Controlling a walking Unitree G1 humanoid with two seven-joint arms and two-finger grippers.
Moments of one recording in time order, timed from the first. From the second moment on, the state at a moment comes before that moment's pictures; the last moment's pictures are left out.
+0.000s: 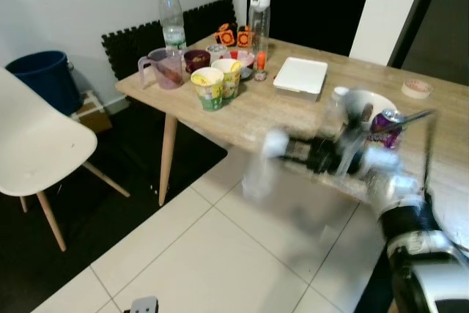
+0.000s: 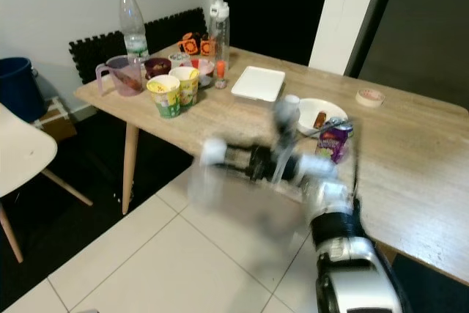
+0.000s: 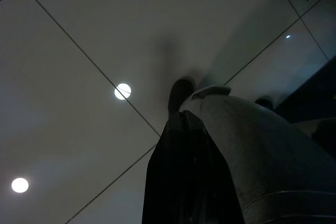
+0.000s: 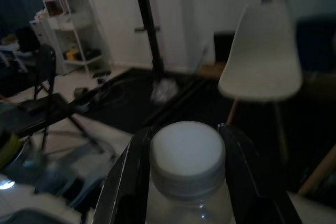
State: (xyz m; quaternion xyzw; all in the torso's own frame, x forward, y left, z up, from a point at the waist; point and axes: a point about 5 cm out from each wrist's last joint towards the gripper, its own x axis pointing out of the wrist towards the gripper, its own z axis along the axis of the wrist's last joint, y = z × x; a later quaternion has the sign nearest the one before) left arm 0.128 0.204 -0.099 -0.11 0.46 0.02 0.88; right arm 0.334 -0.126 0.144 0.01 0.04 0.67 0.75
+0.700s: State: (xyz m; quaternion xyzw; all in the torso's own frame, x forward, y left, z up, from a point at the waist) left arm 0.136 0.198 -0.100 -0.11 0.48 0.05 0.87; right arm 0.226 -0.216 -0.054 -0.07 0.45 0.10 0.89
